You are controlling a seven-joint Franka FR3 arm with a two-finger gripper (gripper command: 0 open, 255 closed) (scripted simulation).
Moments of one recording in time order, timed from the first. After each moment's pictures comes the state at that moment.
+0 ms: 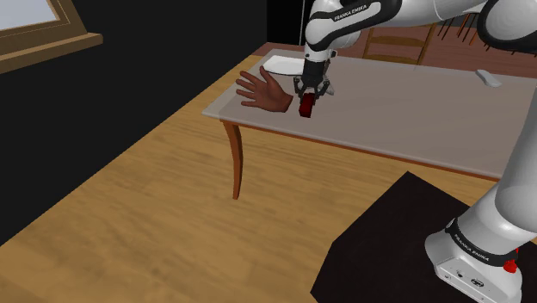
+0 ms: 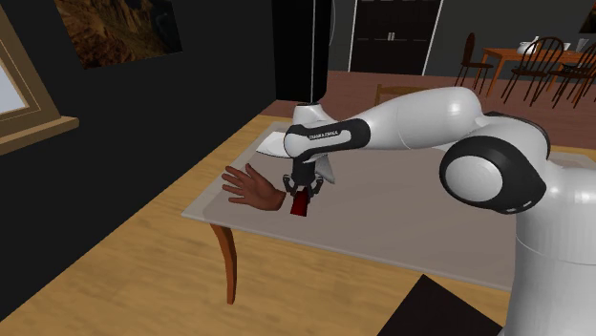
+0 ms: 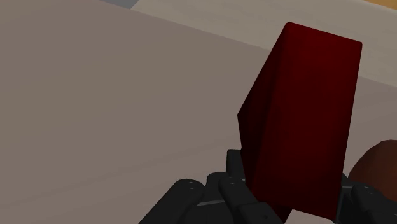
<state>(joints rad) -0.10 0.37 0.06 -1.67 0.07 2.00 0.69</state>
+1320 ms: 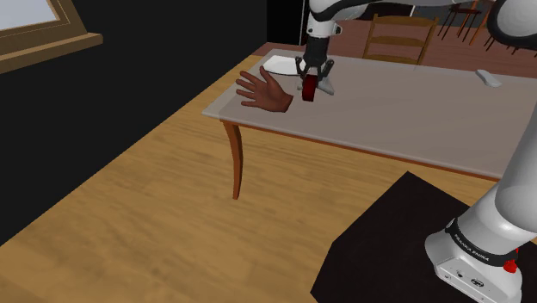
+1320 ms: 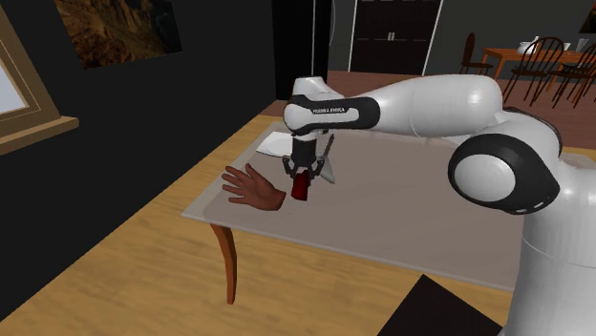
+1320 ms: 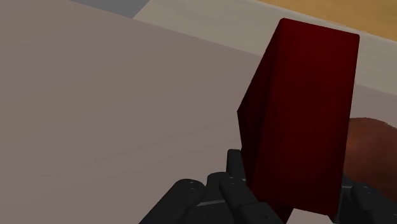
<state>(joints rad) -0.10 0.33 0.06 -1.53 0.07 1.82 0.71</state>
